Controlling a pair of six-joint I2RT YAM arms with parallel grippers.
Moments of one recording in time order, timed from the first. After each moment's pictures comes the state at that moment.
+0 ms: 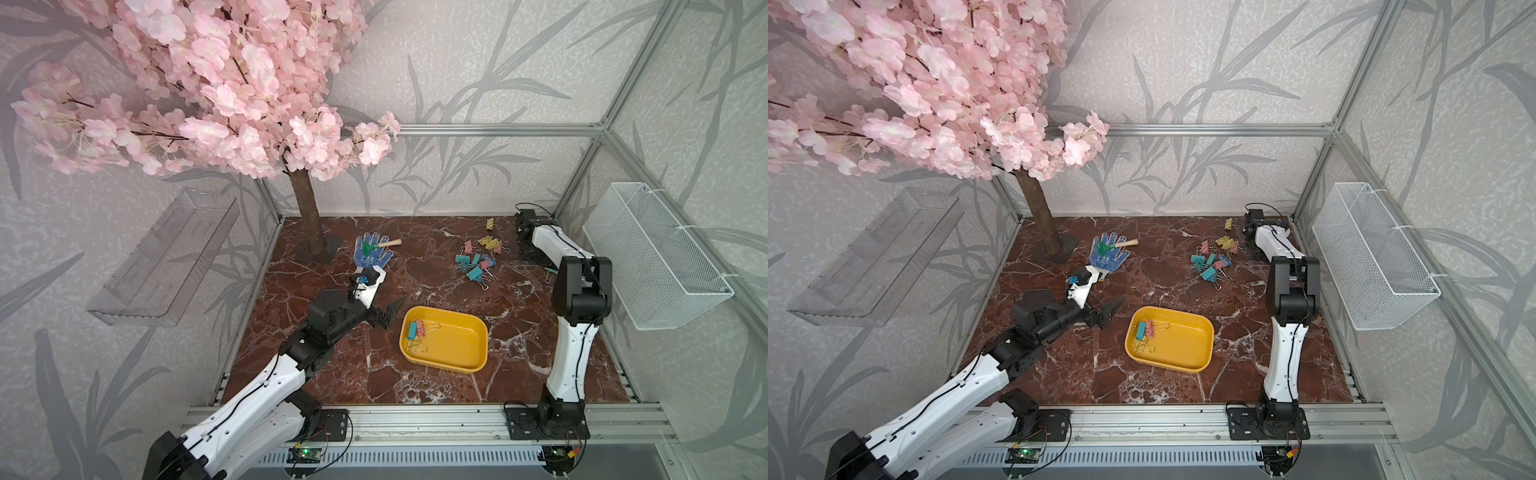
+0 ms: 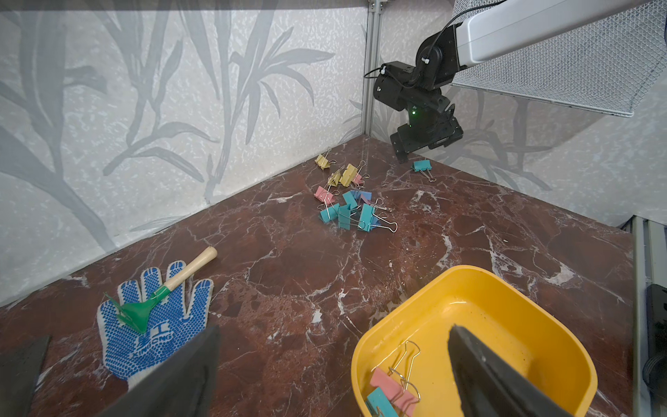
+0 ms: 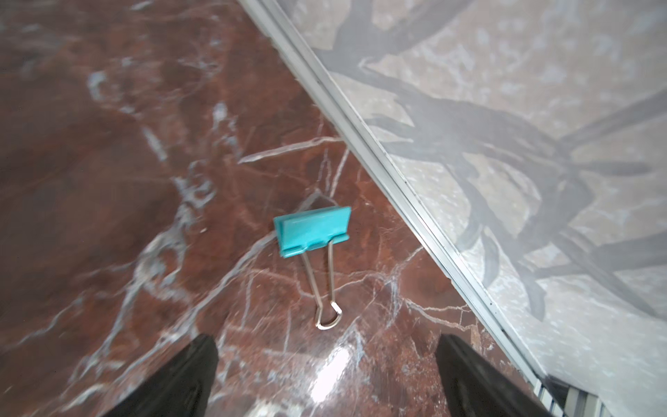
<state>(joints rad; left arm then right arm) -0.56 0.85 0.55 0.10 0.22 0.04 -0.05 2.18 1.76 -0.94 0.66 0.62</state>
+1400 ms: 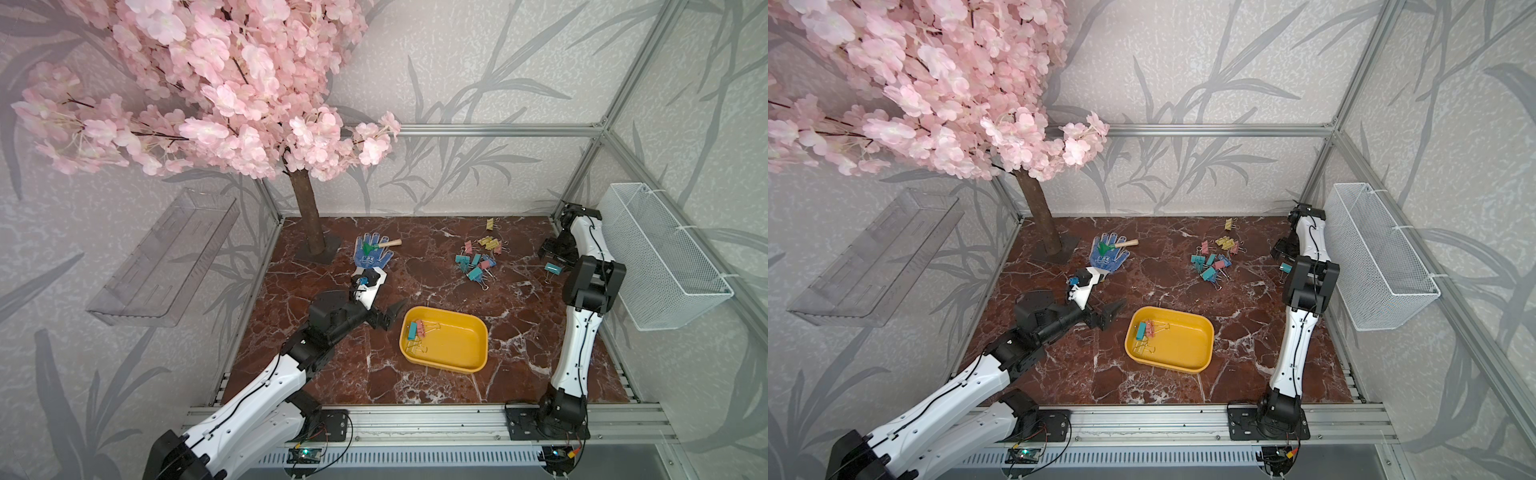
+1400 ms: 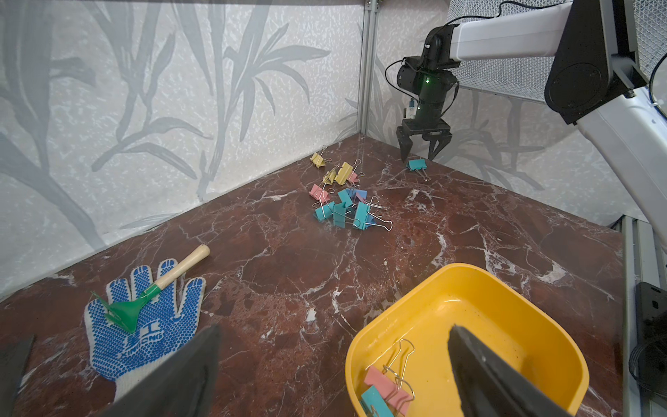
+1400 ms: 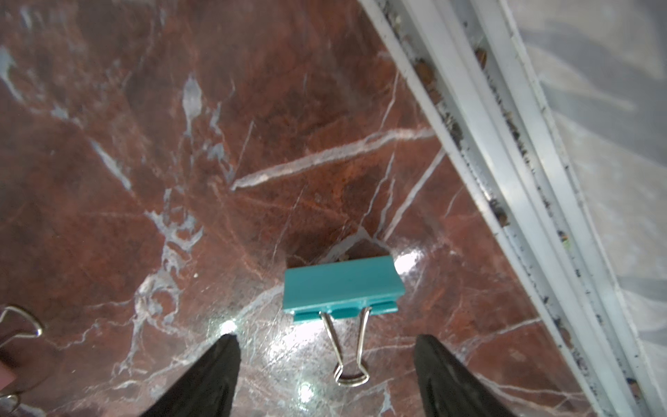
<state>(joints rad) -0.56 0.85 0.54 0.11 0.23 0.03 -0.32 2.54 2.39 -1.35 0.04 0.39</state>
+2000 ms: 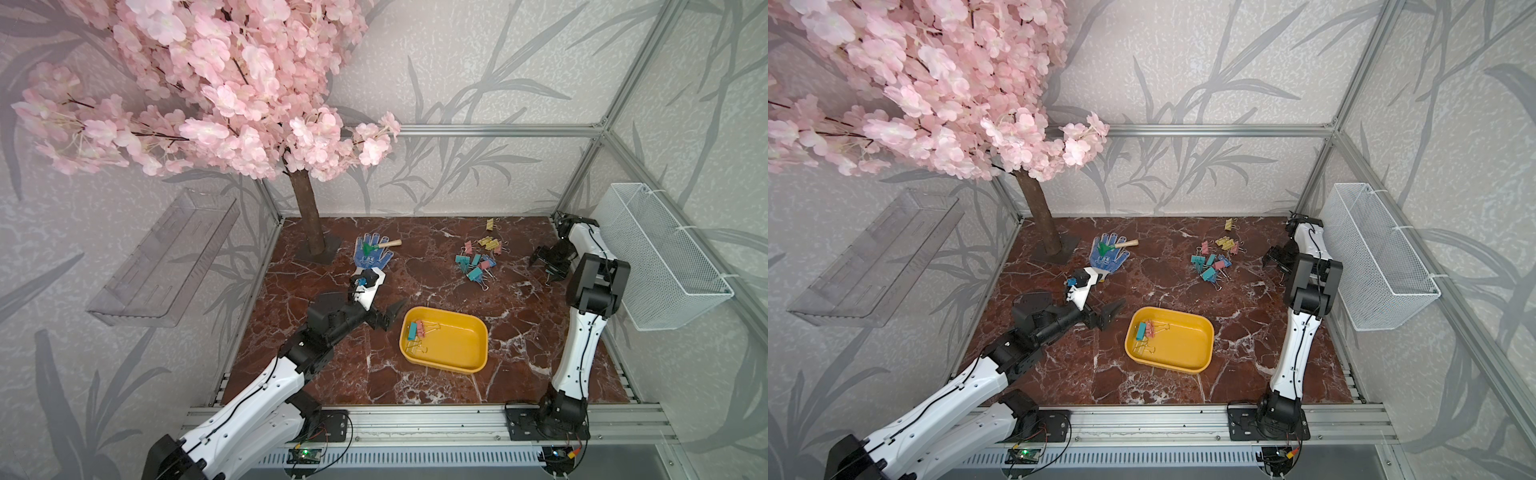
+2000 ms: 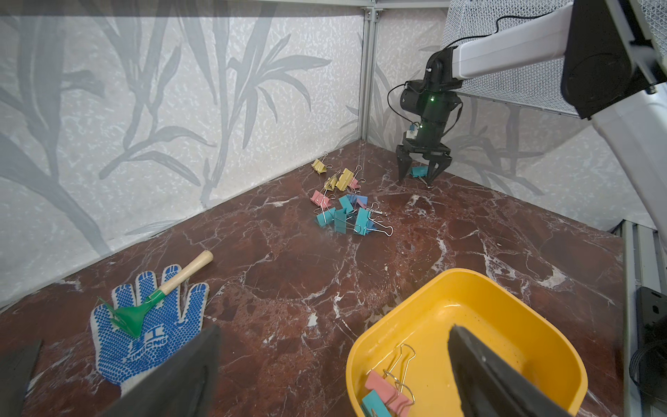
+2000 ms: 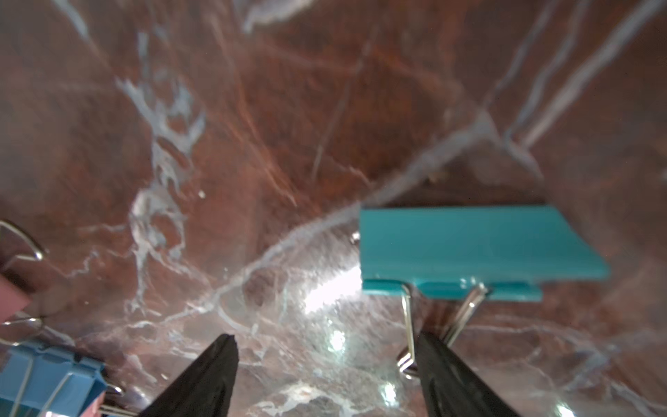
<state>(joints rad) -0.57 0.82 0.54 0.11 0.22 0.04 -0.32 2.38 2.01 -1.17 -0.16 0.41</state>
